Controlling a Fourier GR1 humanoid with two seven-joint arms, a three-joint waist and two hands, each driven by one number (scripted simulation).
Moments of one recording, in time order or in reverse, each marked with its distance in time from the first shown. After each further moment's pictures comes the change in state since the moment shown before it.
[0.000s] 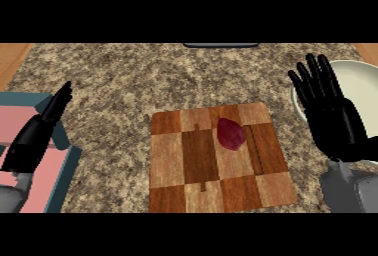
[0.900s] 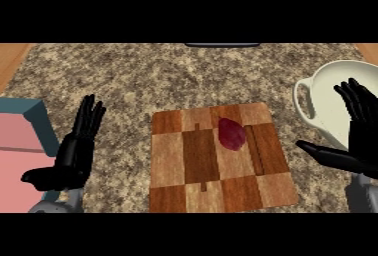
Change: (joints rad) left arm 0.096 -0.351 0.004 -0.074 0.082 0.149 -0.097; right arm 0.111 -0.056 -0.162 0.163 0.293 -0.034 -0.521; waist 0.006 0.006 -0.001
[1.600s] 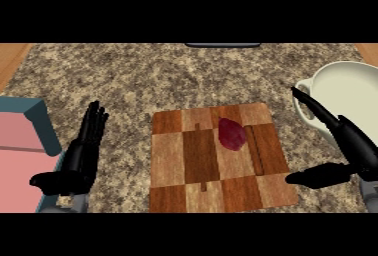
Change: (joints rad) left arm 0.035 -0.039 -0.008 0.002 -0.015 -0.005 0.005; right arm 0.001 -0.232 0.273 -0.204 0.326 0.130 0.501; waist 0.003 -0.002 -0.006
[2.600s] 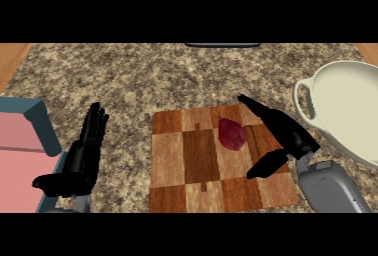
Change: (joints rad) left arm 0.019 -0.067 0.052 -0.005 -0.072 -0.053 0.010; right arm -0.185 0.214 0.140 0.179 0.247 0.145 0.321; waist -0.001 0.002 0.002
